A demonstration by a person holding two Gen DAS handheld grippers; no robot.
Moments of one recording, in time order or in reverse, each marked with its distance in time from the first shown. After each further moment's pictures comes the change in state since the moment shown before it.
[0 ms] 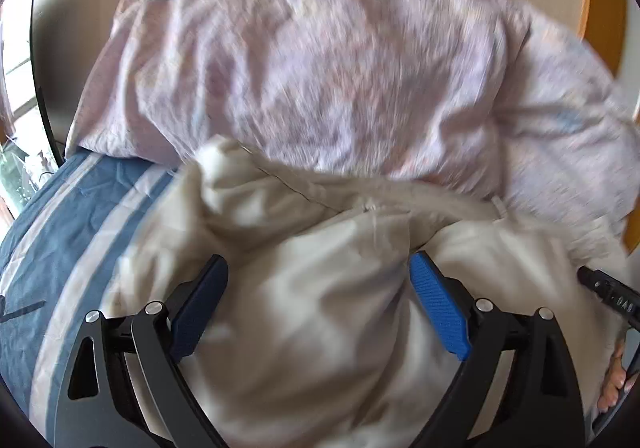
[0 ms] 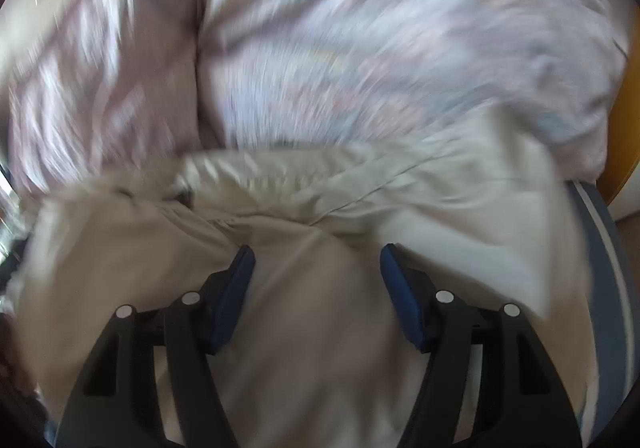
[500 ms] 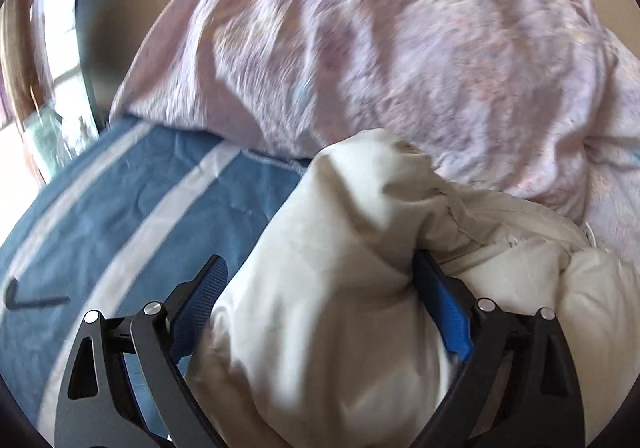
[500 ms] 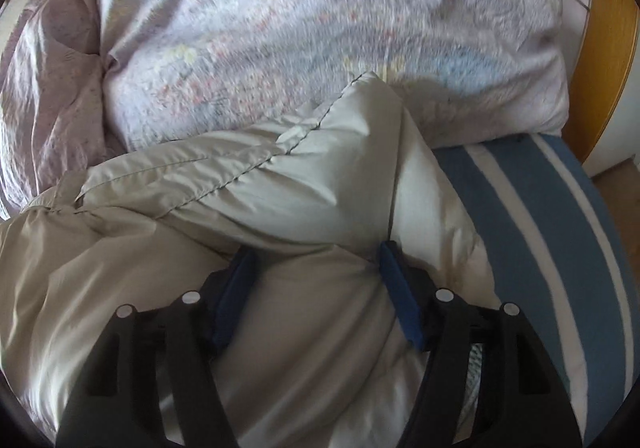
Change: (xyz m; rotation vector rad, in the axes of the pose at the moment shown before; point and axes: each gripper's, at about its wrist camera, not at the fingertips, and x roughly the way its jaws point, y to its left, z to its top) left arm 0.044 0.063 -0.002 -0.138 0.071 0.164; right arm 0.056 -0.064 -0.014 0.095 0.117 -0.115
